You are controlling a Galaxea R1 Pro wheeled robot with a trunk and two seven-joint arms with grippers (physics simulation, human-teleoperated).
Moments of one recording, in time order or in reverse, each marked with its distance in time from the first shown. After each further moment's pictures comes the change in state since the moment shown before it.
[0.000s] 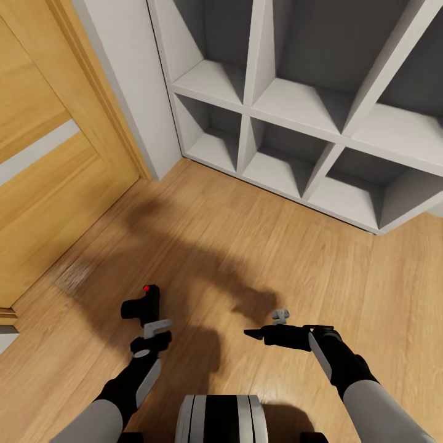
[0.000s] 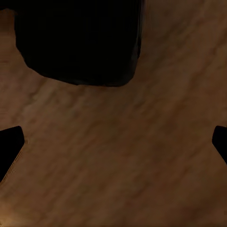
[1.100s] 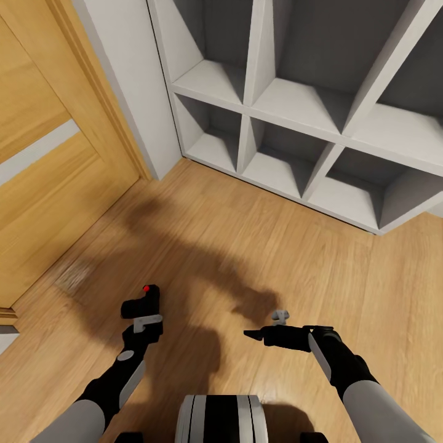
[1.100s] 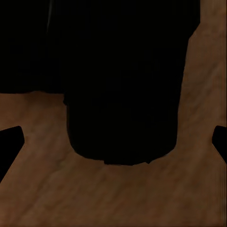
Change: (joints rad) left arm 0.000 0.091 -0.041 -0.001 -0.003 -0.148 -0.136; right arm 0.000 0.002 0.000 0.007 0.001 -0.001 -0.001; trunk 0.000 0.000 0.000
